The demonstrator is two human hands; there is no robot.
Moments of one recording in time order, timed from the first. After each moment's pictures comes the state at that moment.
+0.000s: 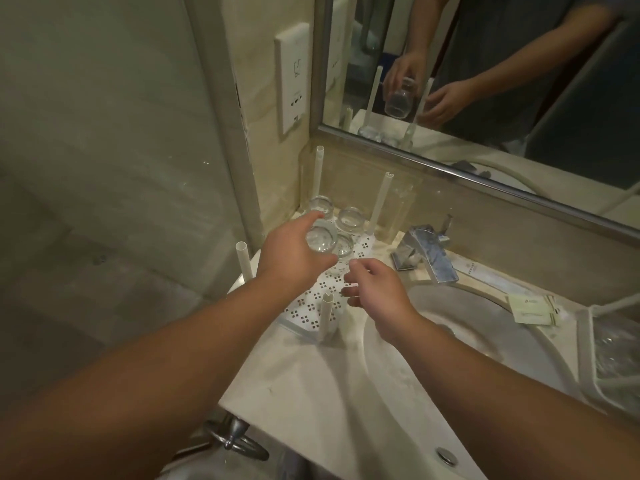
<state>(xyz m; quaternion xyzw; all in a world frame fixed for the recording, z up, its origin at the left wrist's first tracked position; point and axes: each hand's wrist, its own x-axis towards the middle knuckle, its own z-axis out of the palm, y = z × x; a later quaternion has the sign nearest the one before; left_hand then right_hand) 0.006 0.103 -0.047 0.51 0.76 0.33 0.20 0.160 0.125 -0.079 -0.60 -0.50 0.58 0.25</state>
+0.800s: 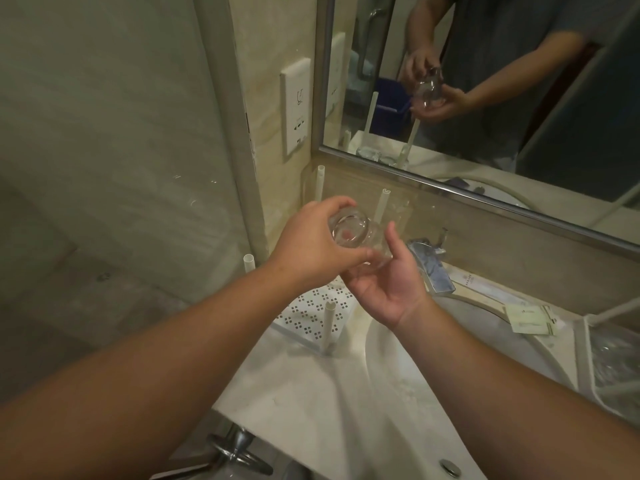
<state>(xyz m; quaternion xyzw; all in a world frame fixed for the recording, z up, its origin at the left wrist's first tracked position) 0.020 0.090 0.024 0.58 0.66 0.40 0.25 0.157 0.132 -0.024 -0.23 -0.11 0.90 0.35</state>
